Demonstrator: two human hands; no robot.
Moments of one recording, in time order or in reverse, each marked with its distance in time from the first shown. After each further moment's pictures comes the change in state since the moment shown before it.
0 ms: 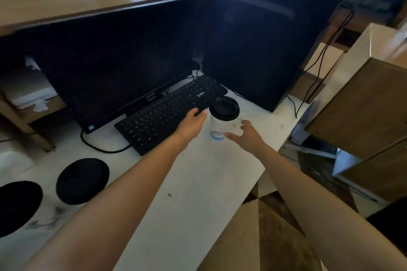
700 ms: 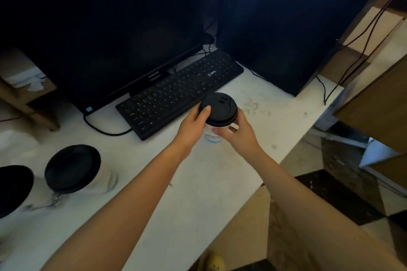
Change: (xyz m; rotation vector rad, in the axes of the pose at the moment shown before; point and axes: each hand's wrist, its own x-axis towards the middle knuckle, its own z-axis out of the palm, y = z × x) left_hand 0.000 -0.042 0.015 -0.163 0.023 0.117; right_hand -0.008 0.002 0.044 0.457 -0.088 -0.301
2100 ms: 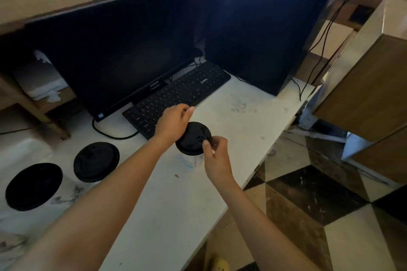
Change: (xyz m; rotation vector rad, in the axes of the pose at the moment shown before) left_hand -0.026 0.024 -0.055 0.816 0.105 0.305; right_hand -0.106 -0.031 0.072 0.010 0.207 0.095
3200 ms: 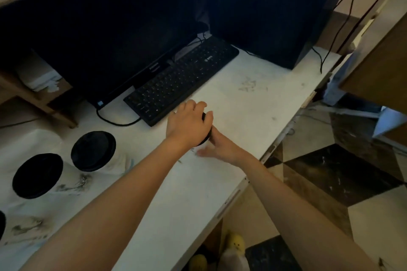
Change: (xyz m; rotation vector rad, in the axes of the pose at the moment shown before) left_hand -0.036 0.035 0.034 0.517 -0.121 0.010; right_hand 0.048 0.045 -0.026 0.018 -0.745 -0.003
